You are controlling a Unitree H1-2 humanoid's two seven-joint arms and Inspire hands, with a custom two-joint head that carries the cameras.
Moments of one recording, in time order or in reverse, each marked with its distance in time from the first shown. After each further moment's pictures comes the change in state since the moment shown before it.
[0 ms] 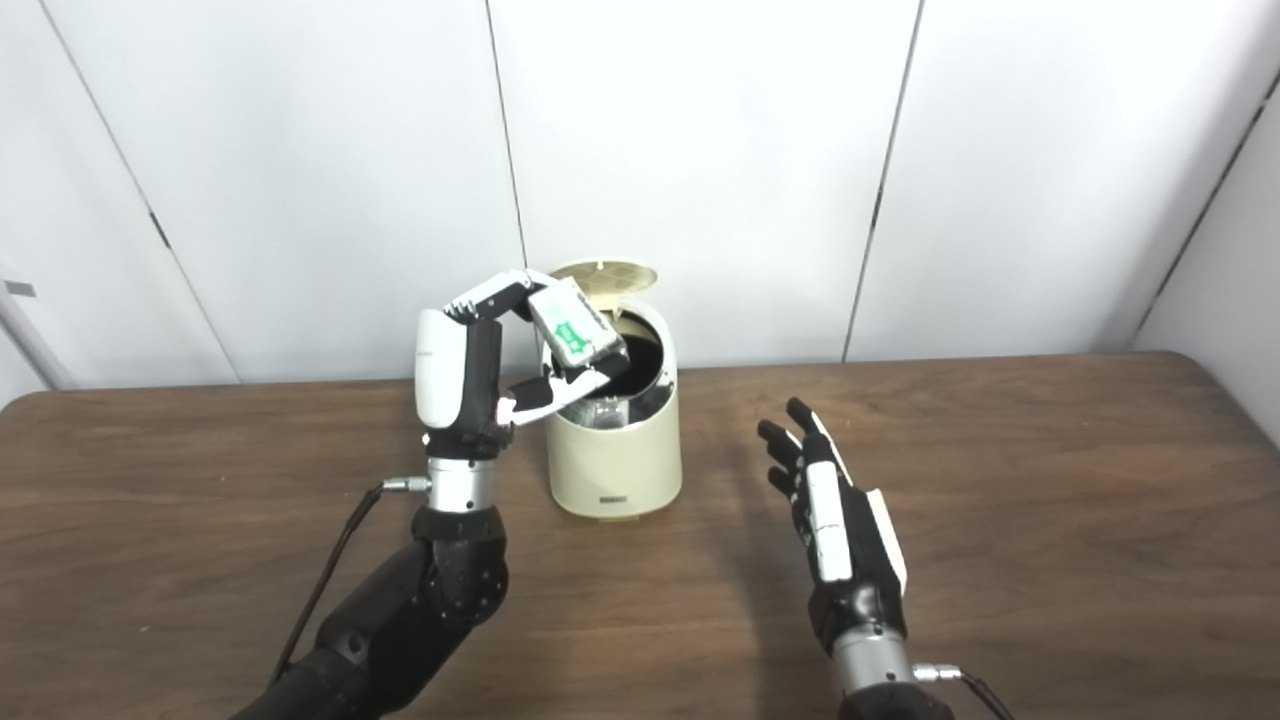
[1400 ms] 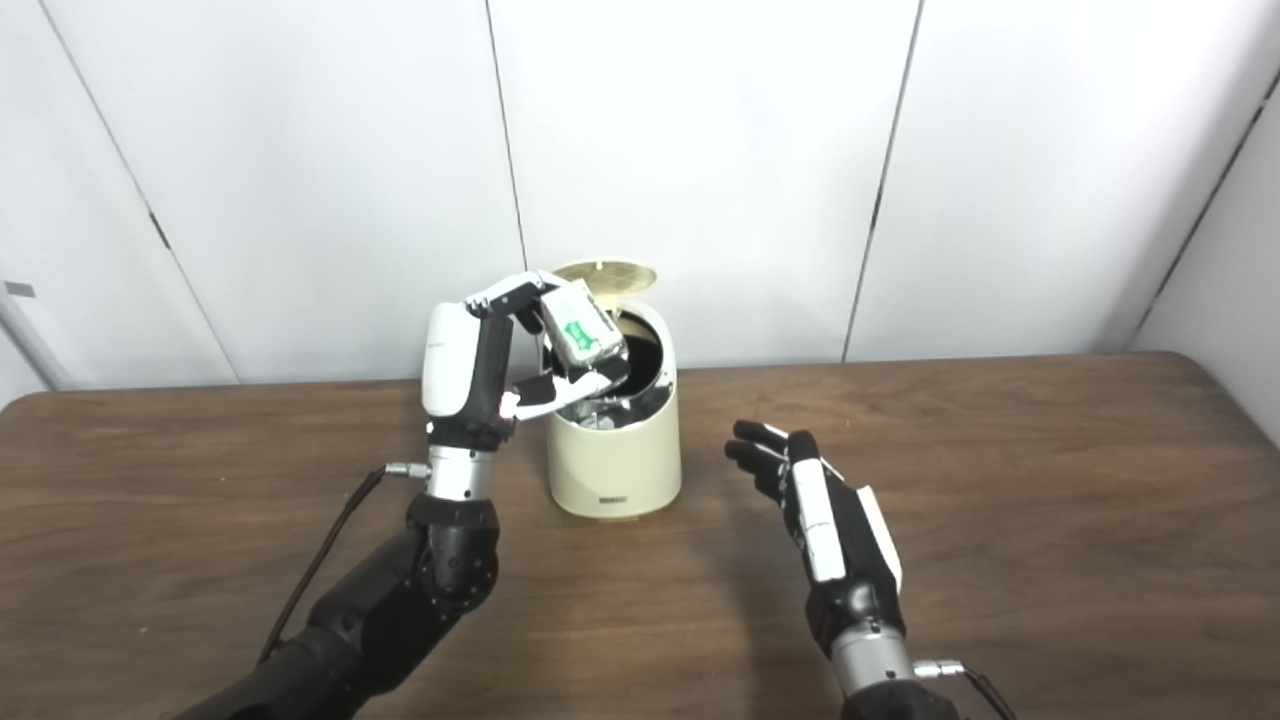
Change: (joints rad) left arm -0.036 0.029 -0.056 0.062 -0.091 -0.006 -0.087; right arm -0.001 -0.023 0.037 -0.086 -0.029 0.128 0.017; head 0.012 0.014
